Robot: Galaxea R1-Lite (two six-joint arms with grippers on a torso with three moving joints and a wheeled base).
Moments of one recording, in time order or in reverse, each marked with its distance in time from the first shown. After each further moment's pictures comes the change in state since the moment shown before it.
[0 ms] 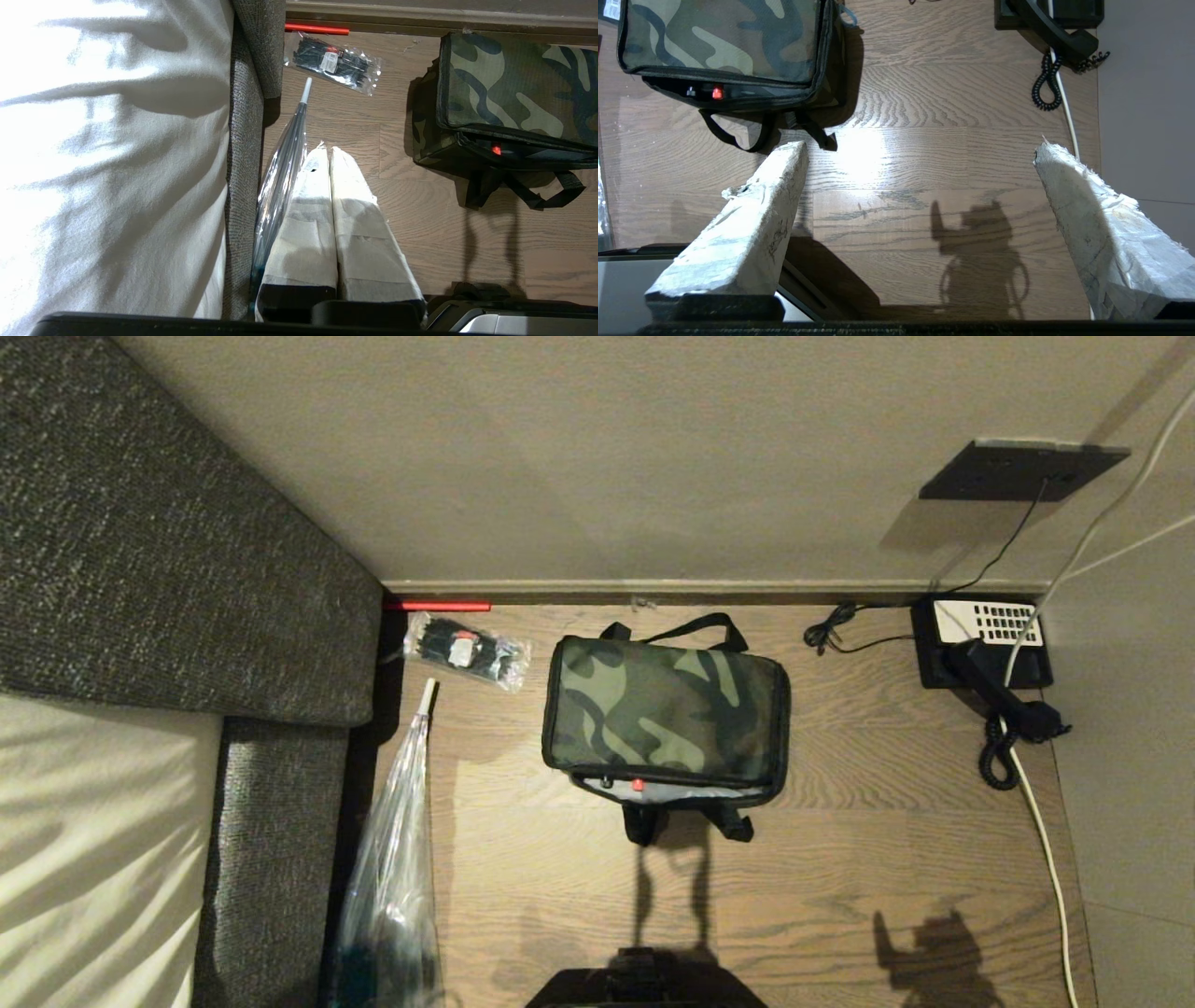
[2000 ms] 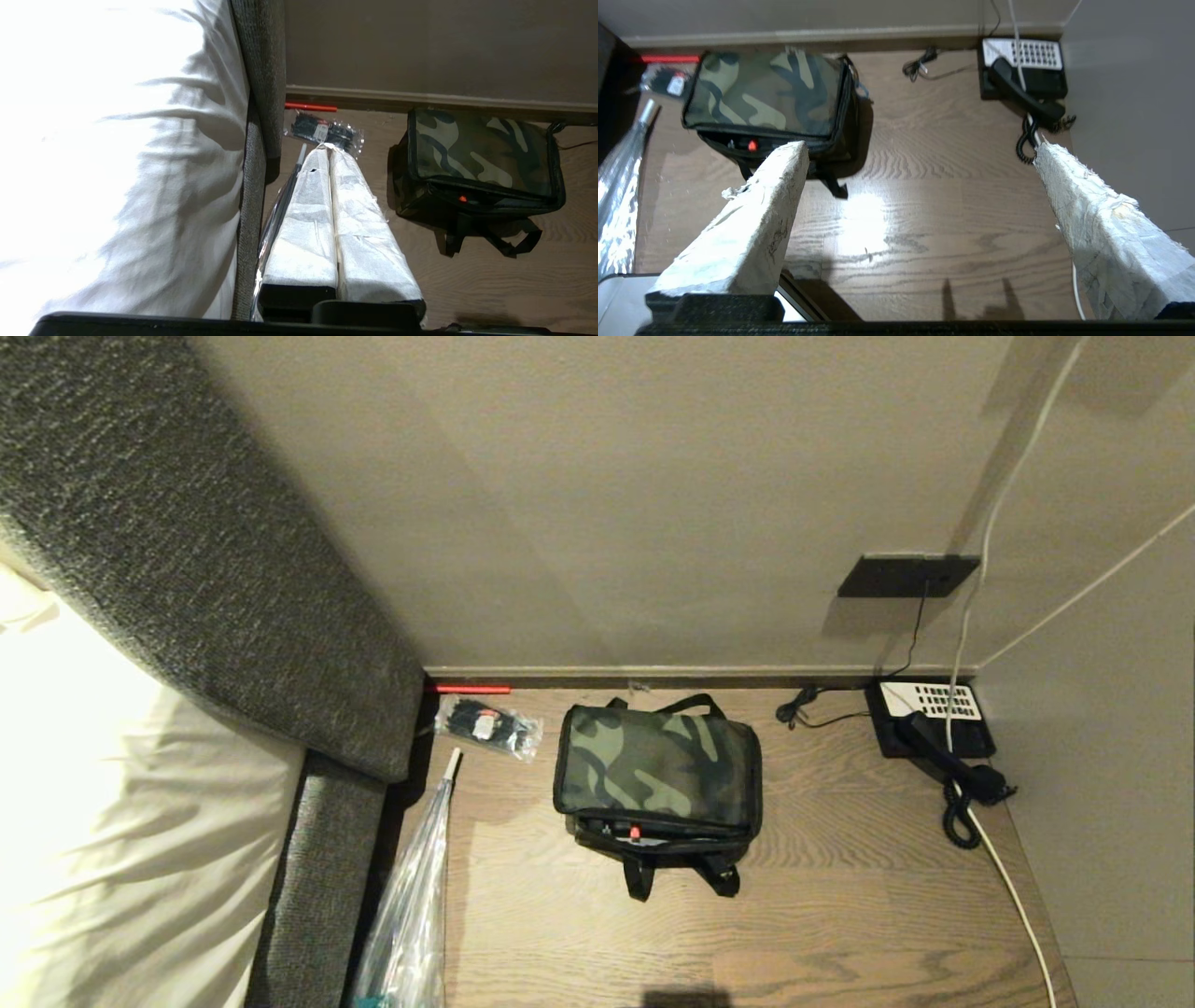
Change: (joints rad) left arm 0.000 0.000 0.000 0.000 -0.001 -0.007; right arm 0.000 0.001 0.000 0.000 0.000 0.000
